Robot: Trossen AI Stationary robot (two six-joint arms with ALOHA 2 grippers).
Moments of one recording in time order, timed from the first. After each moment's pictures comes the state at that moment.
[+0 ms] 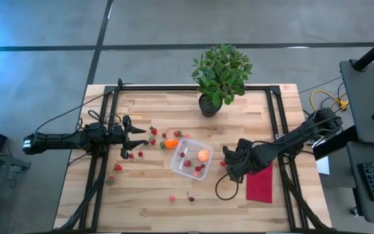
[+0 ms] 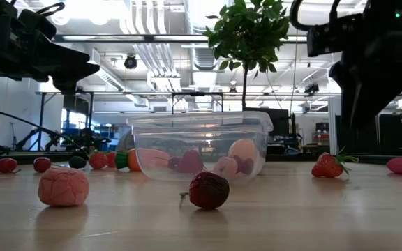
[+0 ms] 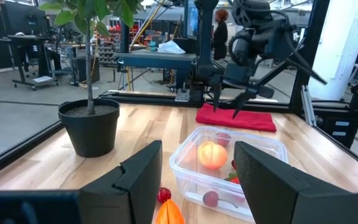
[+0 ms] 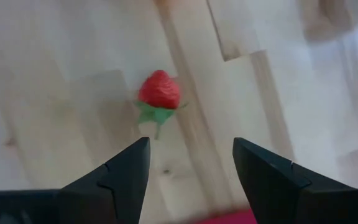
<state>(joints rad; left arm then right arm) 0.06 0.17 0.01 0.13 0.00 -0.05 0.44 1.52 0.96 -0.87 0.33 0.69</state>
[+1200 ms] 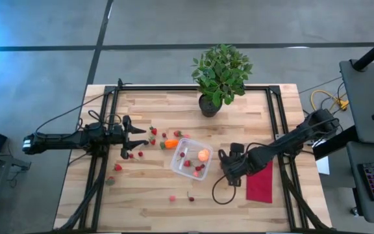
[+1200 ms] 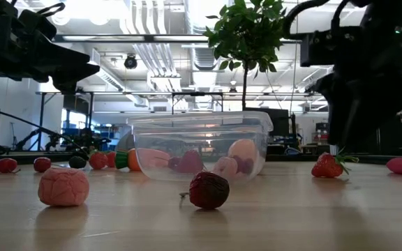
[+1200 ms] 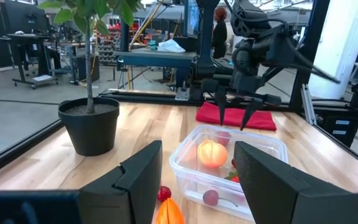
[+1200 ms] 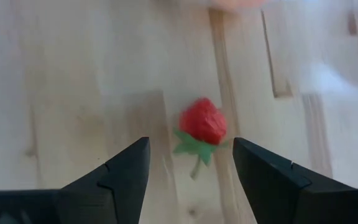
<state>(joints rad) 0.06 0.18 0.01 0.13 0.00 -0.05 0.44 1.57 0.89 -0.61 0.29 0.51</state>
